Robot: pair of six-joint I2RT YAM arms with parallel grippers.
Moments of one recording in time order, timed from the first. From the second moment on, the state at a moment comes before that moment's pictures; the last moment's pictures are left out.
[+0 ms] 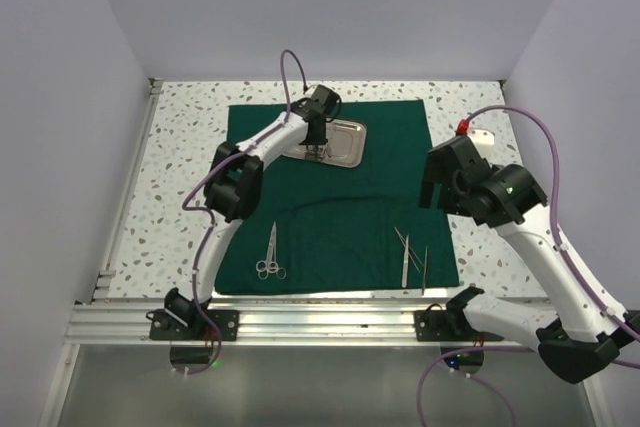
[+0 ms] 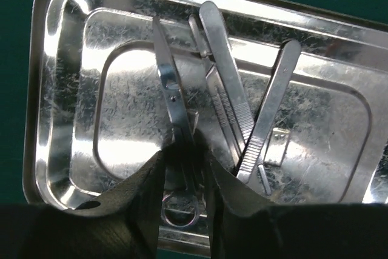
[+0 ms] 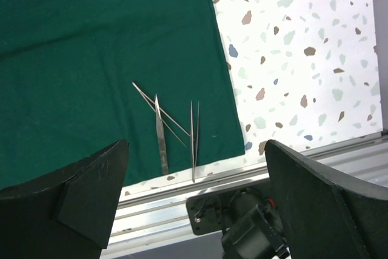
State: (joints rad) left arm -0.54 2.50 2.18 -0.70 -0.34 -0.48; right arm 0.56 1.07 1.36 -1.36 0.53 0.66
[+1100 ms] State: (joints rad) left arm -0.40 2.37 1.96 -0.65 -0.26 -0.46; right arm 0.50 1.12 1.36 -1.30 0.49 0.57
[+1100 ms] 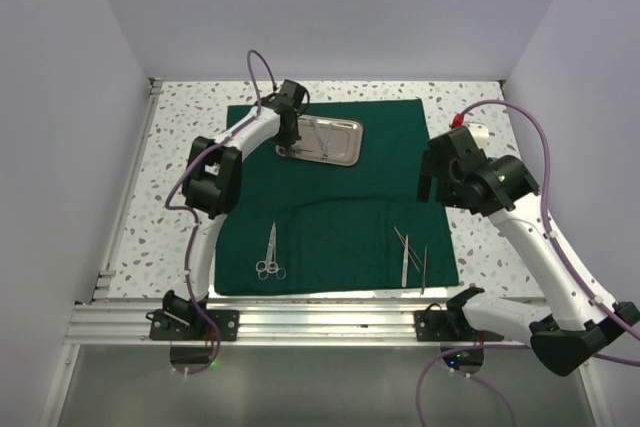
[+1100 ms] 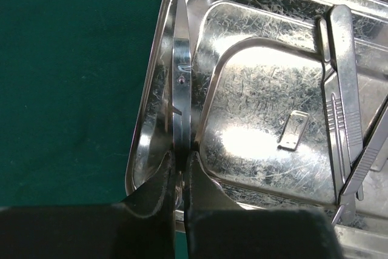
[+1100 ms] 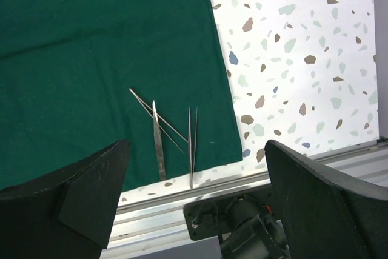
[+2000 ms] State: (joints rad) left arm -0.61 1.53 1.15 -0.70 -0.23 -0.54; right arm 0.49 1.49 1.69 -1.10 0.30 0.58
